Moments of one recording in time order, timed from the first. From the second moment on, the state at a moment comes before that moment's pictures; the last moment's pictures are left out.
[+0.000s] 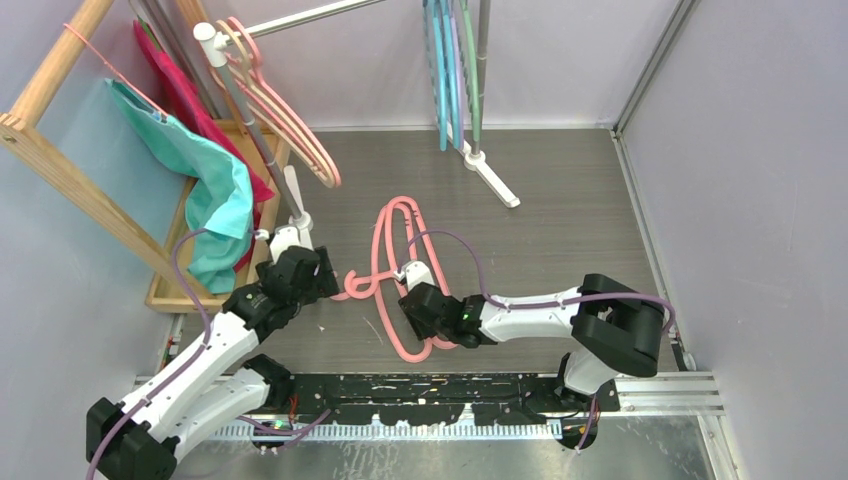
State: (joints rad) left arm -0.55 0.82 0.59 -0.64 -0.46 -0.67; right arm 1.18 1.55 0.72 -0.04 0.32 0.43
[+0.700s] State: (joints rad) left arm -0.55 0.73 0.59 -0.67 -0.47 -0.67; right arm 1.22 1.35 0.72 -0.24 0.45 0.52
